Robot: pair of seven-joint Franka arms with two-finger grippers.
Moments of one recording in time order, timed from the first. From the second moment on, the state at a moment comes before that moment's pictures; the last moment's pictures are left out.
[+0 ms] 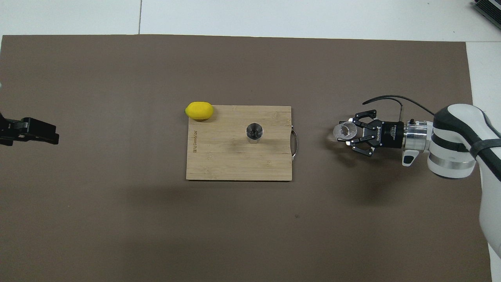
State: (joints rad) left arm 0.01 -0.05 -0.03 -1.66 -0.01 1.56 0.01; right arm -0.12 0.43 -0.05 -2.04 1.30 1.91 0.70
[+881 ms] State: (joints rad) left arm 0.01 -0.06 -0.04 -1.66 -0.01 1.56 0.01; right arm -0.14 0.43 -0.06 -2.05 1.29 1.92 0.70
